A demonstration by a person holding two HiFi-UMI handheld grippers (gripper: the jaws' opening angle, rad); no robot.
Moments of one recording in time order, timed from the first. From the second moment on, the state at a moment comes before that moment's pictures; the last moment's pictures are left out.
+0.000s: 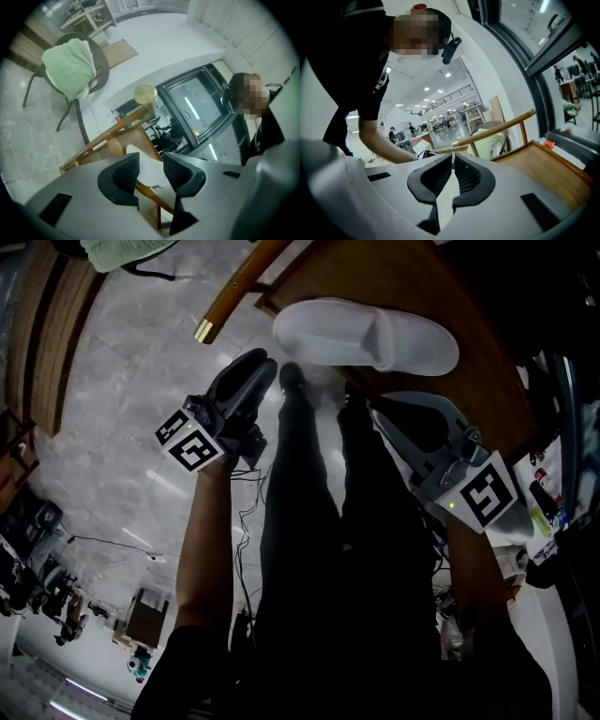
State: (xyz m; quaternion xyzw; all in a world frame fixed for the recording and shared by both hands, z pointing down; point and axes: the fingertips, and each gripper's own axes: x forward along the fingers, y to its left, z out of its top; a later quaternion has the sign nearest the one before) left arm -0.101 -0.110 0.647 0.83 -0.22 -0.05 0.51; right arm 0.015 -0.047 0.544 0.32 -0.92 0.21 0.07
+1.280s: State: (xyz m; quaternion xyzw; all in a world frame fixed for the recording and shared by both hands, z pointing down) left arm -0.074 -0.107 0.701 0.75 -0.18 -0.11 0.63; right arm 0.030 -0.032 0.615 0.34 -0.91 0.24 0.06
